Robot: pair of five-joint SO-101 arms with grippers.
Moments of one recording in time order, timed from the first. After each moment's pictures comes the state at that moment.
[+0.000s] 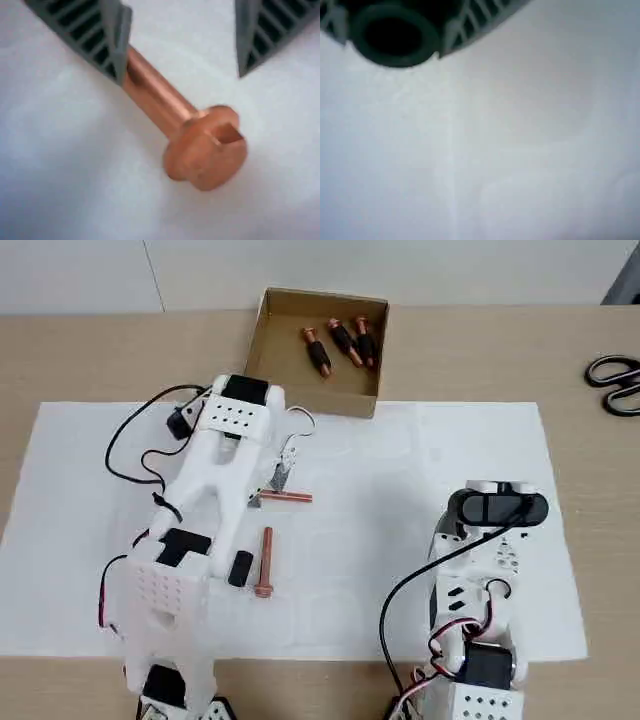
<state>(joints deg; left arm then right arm) 11.3 35.2 -24.6 99.1 69.9 5.0 -101.9 93.9 44.2 -2.0</state>
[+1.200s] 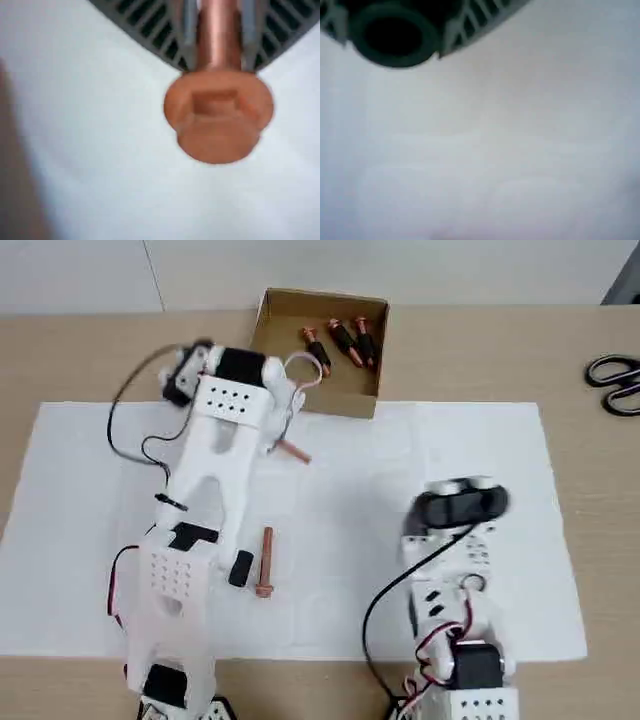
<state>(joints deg) 11.6 41.5 -53.9 99.3 76.5 -9.4 -101.9 92.7 44.3 -2.0</state>
